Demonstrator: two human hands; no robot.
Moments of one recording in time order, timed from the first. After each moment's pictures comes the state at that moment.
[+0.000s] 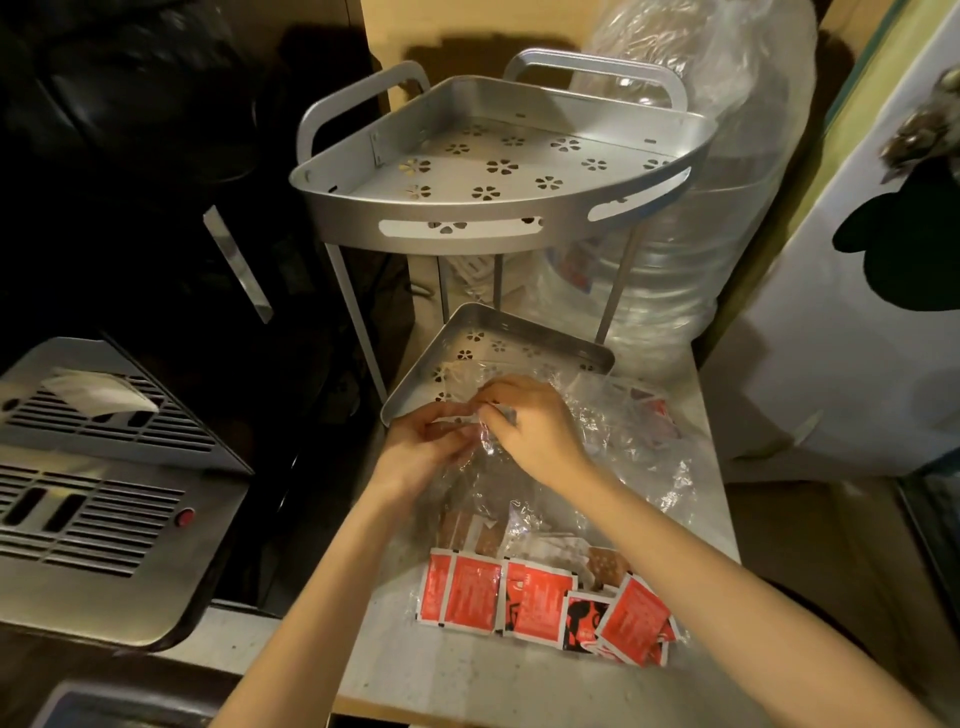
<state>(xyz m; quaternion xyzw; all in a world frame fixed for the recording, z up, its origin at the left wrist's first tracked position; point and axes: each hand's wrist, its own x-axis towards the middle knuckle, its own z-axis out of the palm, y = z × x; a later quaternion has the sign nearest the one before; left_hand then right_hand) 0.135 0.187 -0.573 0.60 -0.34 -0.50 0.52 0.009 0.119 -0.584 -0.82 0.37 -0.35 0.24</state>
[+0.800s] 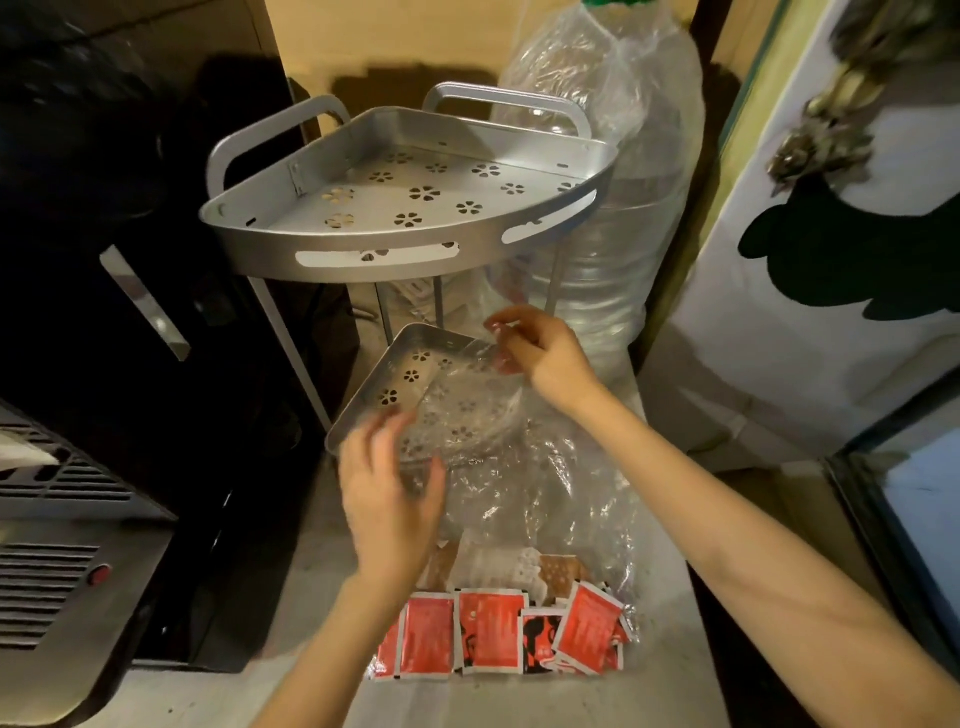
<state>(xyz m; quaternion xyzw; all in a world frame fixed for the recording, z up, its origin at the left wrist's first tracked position) 0.088 0.209 -0.565 0.68 -0.55 0.02 0.48 -0.041 0.070 -0.522 -0.66 0.42 -0.40 0.48</state>
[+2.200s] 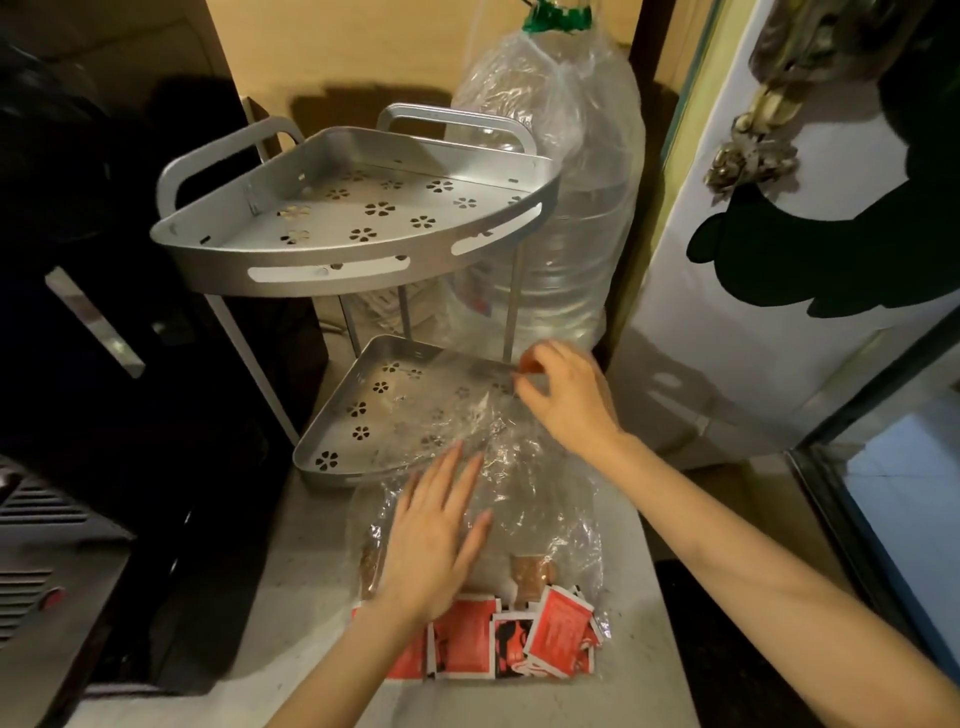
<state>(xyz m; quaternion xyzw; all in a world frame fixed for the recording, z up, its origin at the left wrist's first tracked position) 0.059 0.213 -0.616 0.61 -0.75 -0.09 0.23 -0.097 0.087 -0.542 -0.80 0.51 -0.32 0.05</state>
